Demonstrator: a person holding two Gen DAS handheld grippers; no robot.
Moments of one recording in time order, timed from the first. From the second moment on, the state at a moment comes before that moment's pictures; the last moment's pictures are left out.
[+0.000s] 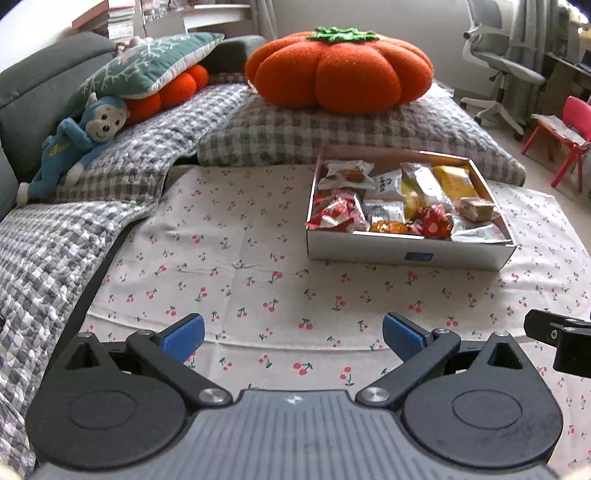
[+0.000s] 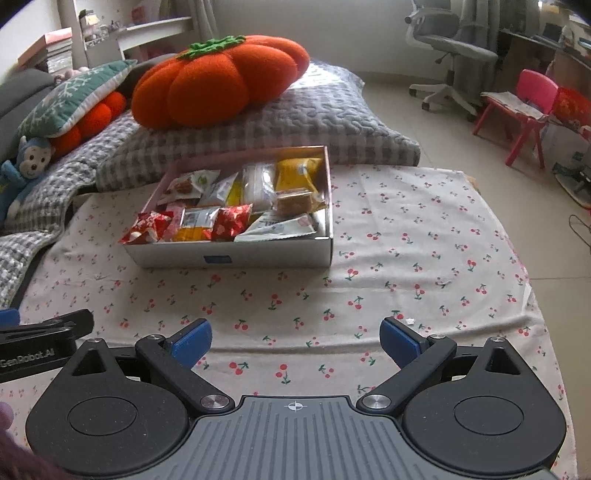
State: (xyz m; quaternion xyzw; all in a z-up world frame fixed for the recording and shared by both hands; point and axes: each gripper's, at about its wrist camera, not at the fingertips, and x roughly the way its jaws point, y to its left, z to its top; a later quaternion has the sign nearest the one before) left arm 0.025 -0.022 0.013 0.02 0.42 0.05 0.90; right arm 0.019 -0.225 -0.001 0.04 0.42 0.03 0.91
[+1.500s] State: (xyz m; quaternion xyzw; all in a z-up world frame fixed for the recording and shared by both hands) left arm 0.020 -0.026 0.014 0.02 0.42 0.04 0.90; right arm 0.017 -0.213 -0.006 0.03 0.43 0.03 0.90
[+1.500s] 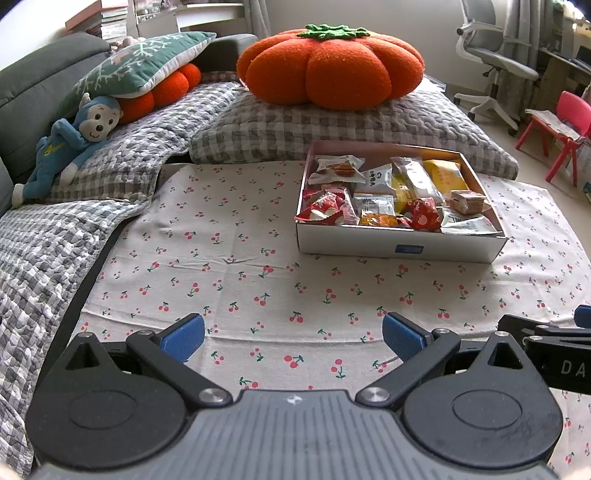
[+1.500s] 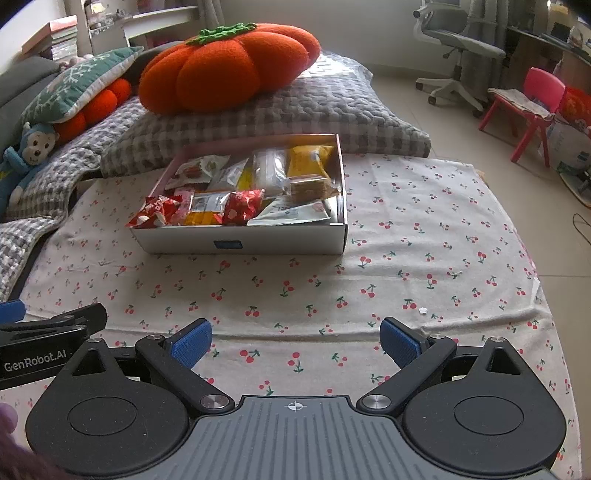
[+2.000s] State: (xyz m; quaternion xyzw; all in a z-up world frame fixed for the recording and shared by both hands) left arm 0.020 -0.026 0.014 0.02 0.42 0.04 0.90; right arm 0.016 -0.212 -0.008 0.03 0.43 0.03 0.90
